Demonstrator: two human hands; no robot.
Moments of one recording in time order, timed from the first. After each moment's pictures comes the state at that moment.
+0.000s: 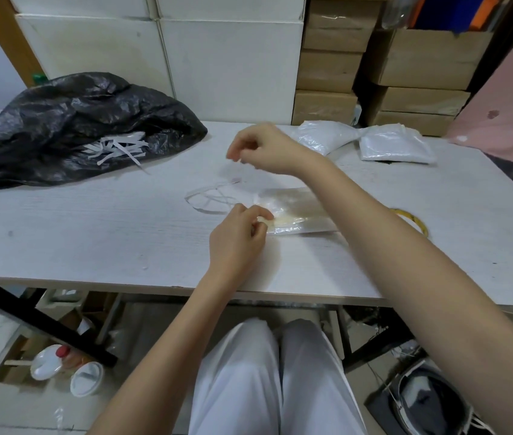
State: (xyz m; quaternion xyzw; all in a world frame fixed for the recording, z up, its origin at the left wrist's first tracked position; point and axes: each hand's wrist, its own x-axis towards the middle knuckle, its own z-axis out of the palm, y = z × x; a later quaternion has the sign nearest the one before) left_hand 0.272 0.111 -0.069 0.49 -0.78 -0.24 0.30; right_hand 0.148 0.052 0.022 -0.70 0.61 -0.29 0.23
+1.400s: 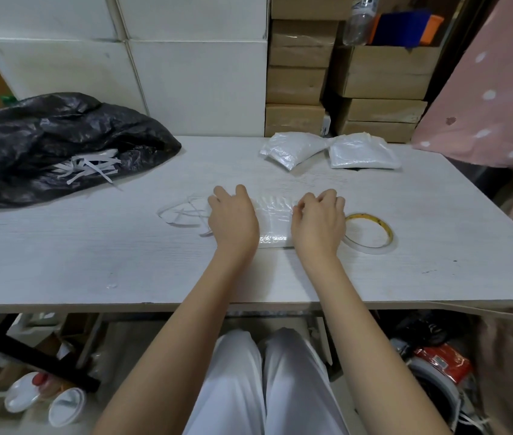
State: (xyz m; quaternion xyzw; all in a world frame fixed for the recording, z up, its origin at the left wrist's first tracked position) left_hand 0.209 0.086 -0.057 0.58 -0.77 -0.03 0.27; right_hand 0.107 0.146 -0.065 -0.42 0.86 -0.28 -0.10
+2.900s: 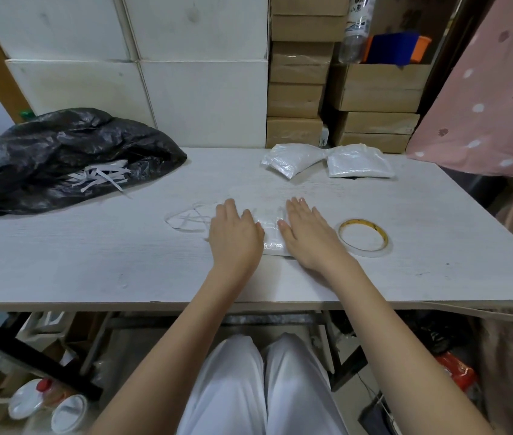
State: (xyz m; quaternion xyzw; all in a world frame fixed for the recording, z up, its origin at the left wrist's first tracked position) left_hand 0.230 0.114 -0.055 0.51 -0.83 -0.01 0.23; right_hand 0.102 0.166 -0.049 -0.61 0.78 -0.12 0.09
